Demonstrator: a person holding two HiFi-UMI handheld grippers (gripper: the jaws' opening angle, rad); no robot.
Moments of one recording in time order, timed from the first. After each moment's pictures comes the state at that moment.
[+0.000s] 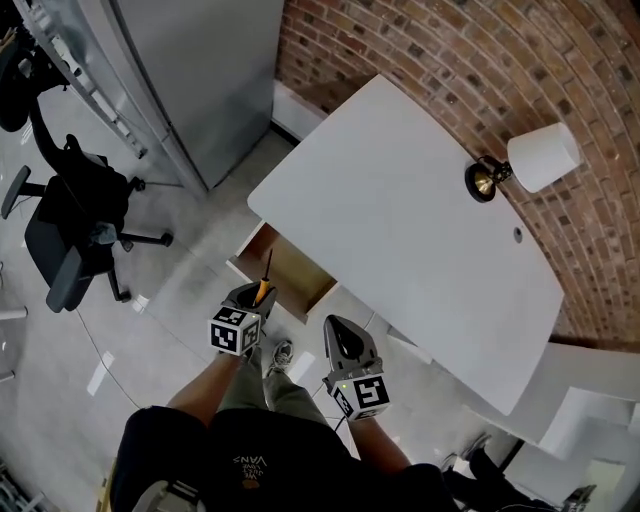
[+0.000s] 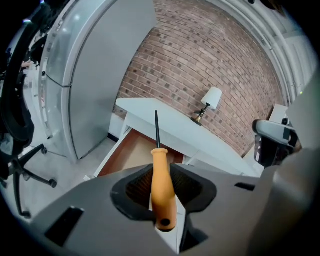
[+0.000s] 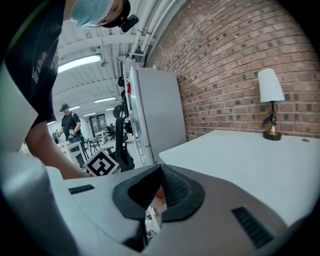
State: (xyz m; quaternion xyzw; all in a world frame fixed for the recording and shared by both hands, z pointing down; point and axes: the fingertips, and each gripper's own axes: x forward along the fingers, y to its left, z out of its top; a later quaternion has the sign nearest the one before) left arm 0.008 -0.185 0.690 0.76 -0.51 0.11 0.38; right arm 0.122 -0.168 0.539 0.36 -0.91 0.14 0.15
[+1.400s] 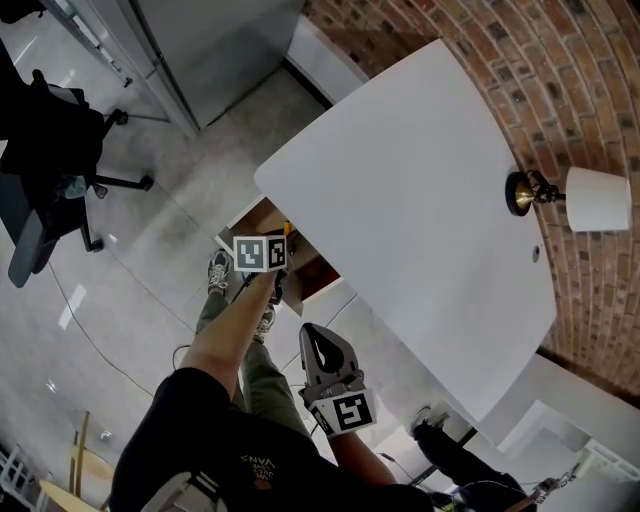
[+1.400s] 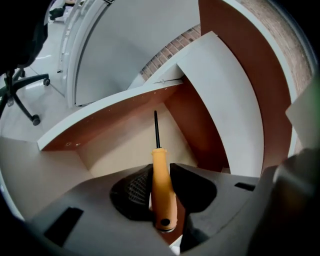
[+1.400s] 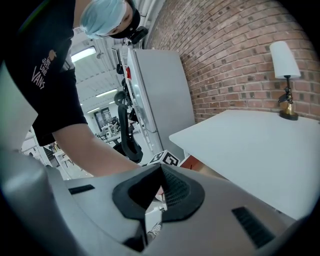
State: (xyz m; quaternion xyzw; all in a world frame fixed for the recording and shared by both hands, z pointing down) left arm 0.023 -0.305 0.862 0.62 -0.49 0.04 0.61; right arm 0.055 -0.179 0.603 0.31 -0.91 0.21 0.19
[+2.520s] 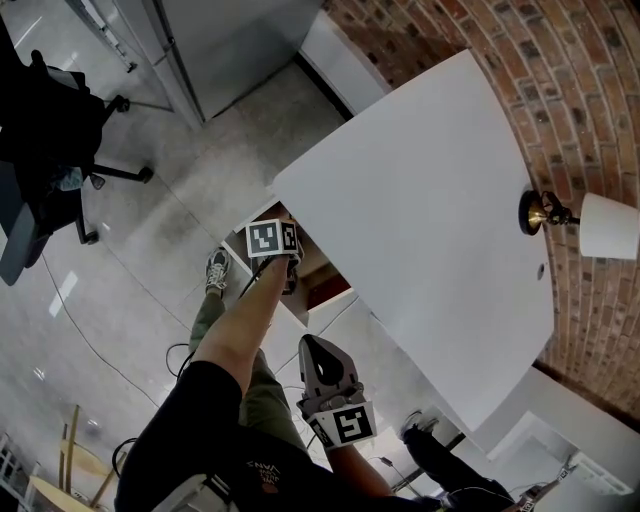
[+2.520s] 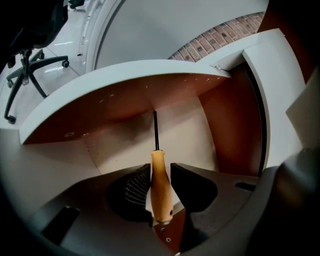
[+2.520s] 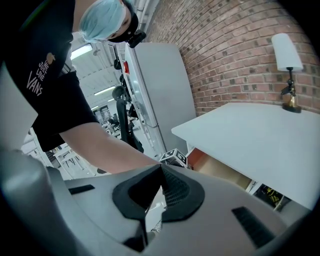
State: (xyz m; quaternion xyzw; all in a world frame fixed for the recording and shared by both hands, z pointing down) left arm 0.002 -0.316 0.927 0.52 -0.50 0.05 0.68; right arm 0.032 -0.175 0.631 0.31 -0.90 0.23 0.21
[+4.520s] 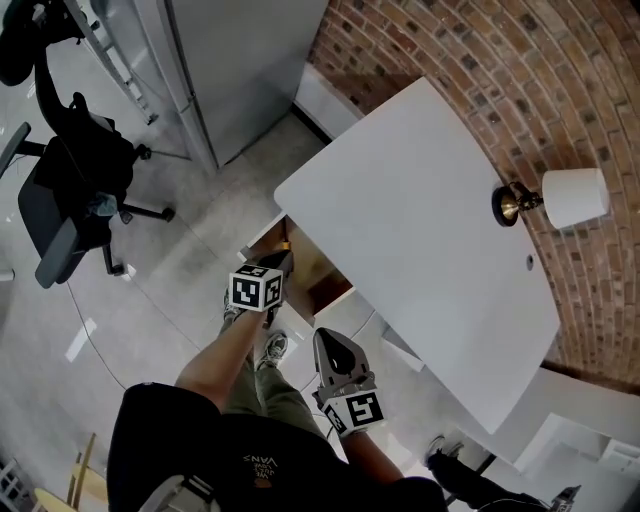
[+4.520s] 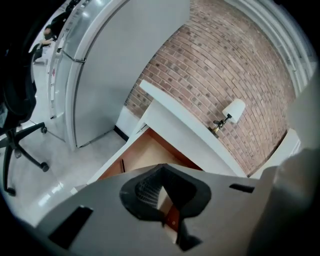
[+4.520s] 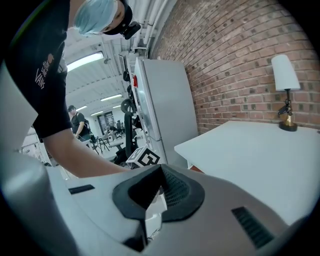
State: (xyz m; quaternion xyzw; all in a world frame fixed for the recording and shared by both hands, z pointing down) left arm -0.024 -0.266 0.751 0.71 -0.53 0.06 0.46; right arm 0.062 -0.152 0.564 0.31 -0.92 0.17 0.17
